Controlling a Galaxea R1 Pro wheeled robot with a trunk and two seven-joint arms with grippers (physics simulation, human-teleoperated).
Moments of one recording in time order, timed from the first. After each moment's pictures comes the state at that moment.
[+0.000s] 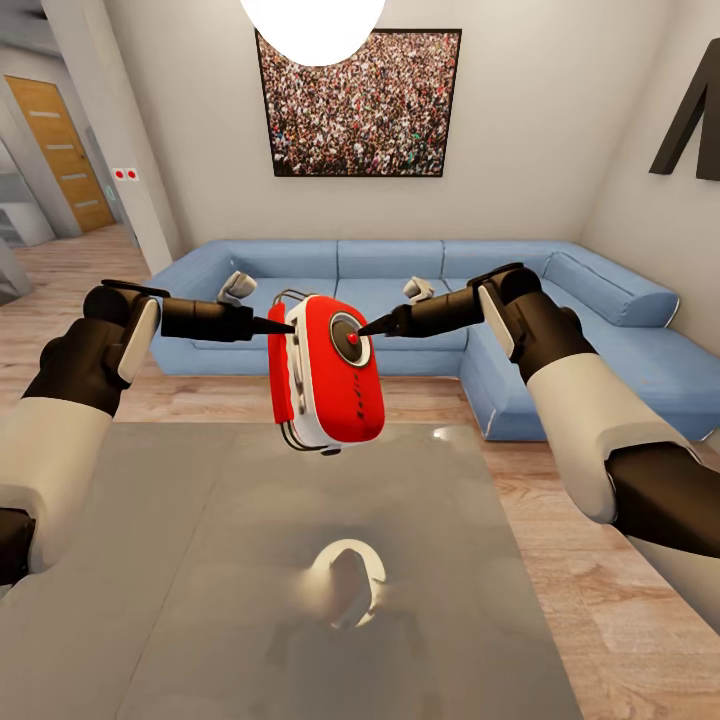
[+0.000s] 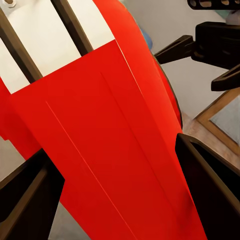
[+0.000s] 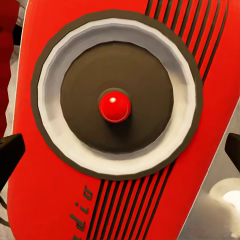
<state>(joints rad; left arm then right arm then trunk) -1.32 0.25 -0.20 -0.97 0.19 1.01 -1.09 -1.47 0.01 0.18 -0.67 0.04 0.99 1.08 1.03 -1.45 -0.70</state>
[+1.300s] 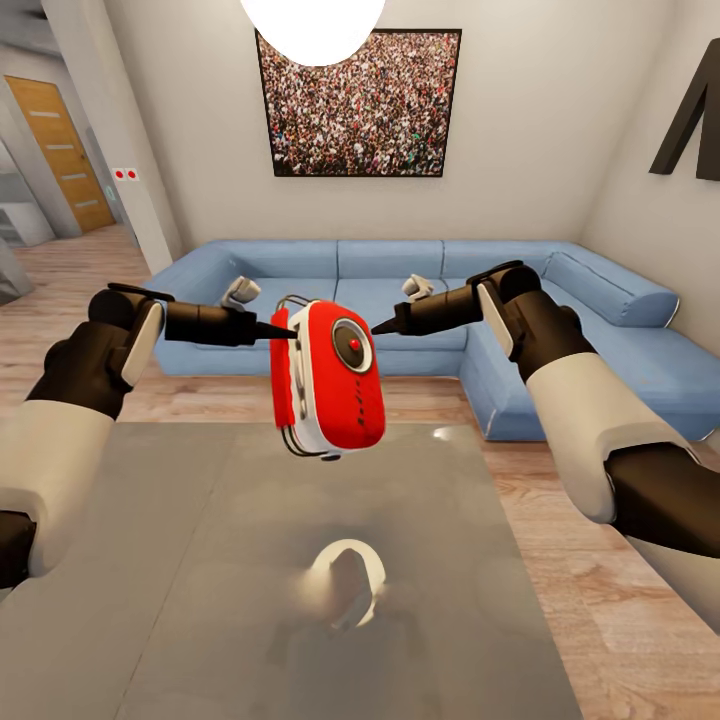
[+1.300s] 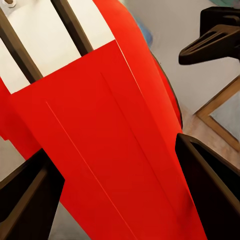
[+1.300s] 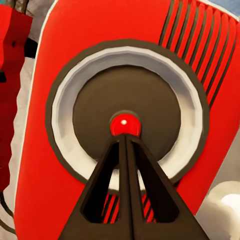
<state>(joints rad) -1.31 0.25 -0.22 -0.97 0.19 1.01 -1.09 -1.47 0.01 0.18 -0.68 0.04 0.98 1.08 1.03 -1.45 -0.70</state>
